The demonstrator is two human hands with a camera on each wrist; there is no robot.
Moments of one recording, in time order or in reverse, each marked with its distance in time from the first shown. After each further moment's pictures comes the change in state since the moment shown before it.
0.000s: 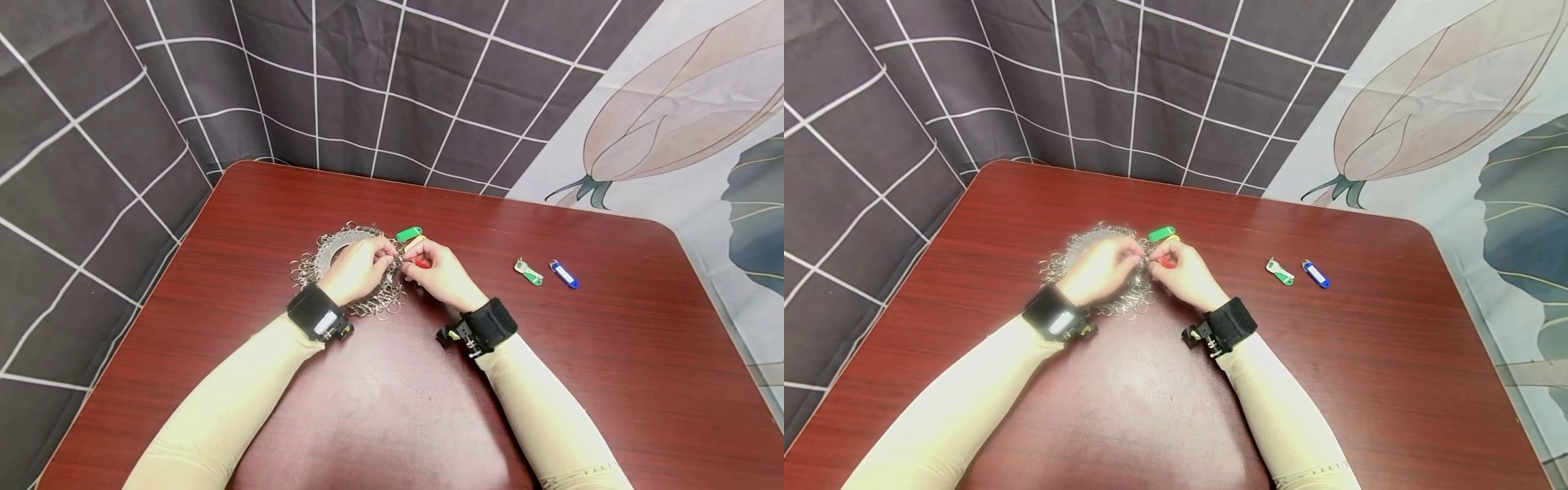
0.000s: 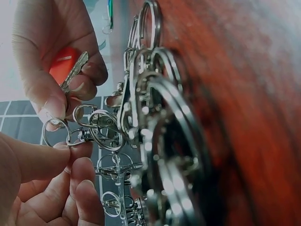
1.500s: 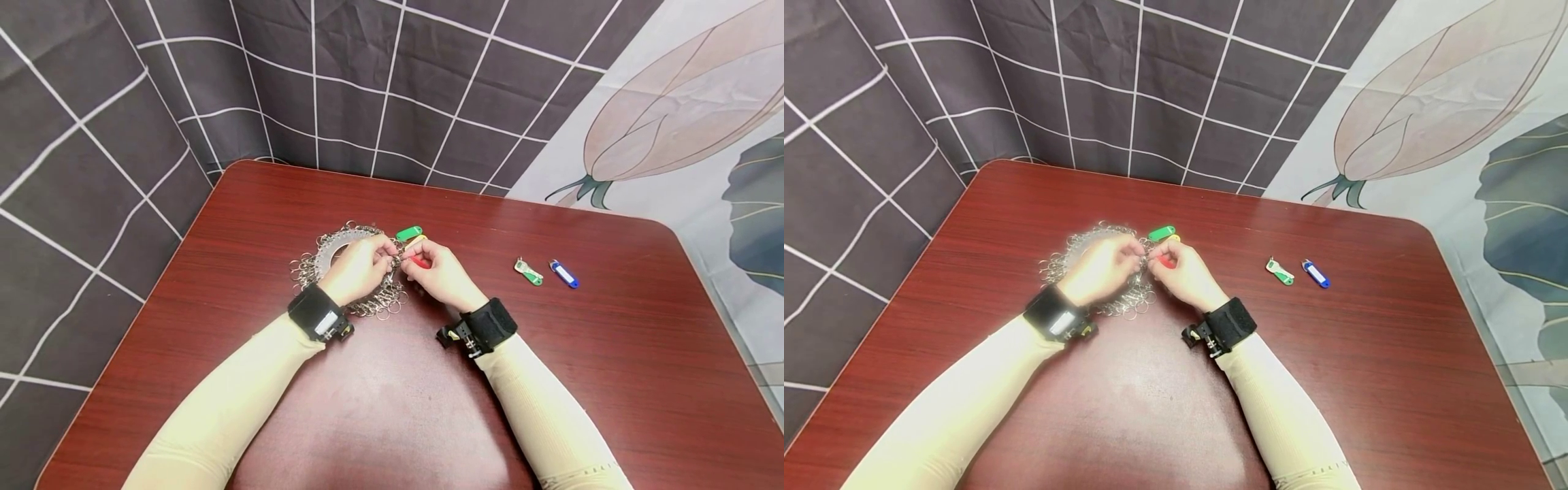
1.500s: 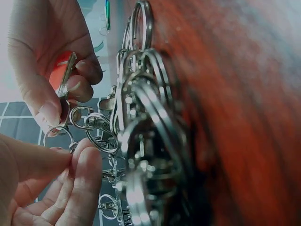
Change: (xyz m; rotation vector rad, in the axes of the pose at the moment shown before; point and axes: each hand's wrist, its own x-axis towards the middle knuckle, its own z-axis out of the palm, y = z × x) left_hand 0.001 0.001 0.000 -0.108 -0.006 -0.019; right_hand -0.001 -0.002 0.001 -0.026 0.015 0.007
